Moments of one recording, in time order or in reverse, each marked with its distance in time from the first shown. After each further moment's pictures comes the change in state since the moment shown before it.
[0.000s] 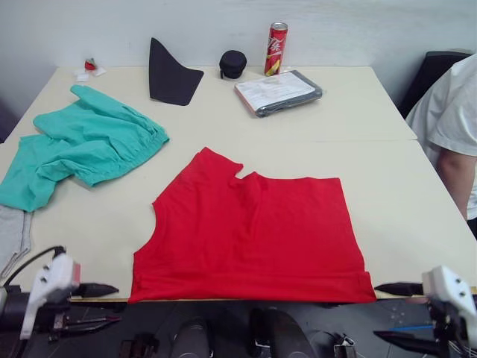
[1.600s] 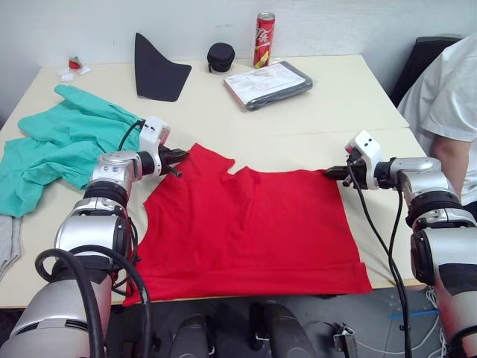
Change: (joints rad) left arm -1.642 -0.607 -0.473 1.611 0.605 -0.382 0.489; right arm -1.669 0.408 0.592 1.595 -0.657 -0.292 -0.136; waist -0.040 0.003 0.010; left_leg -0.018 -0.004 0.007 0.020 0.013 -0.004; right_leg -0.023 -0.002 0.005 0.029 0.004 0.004
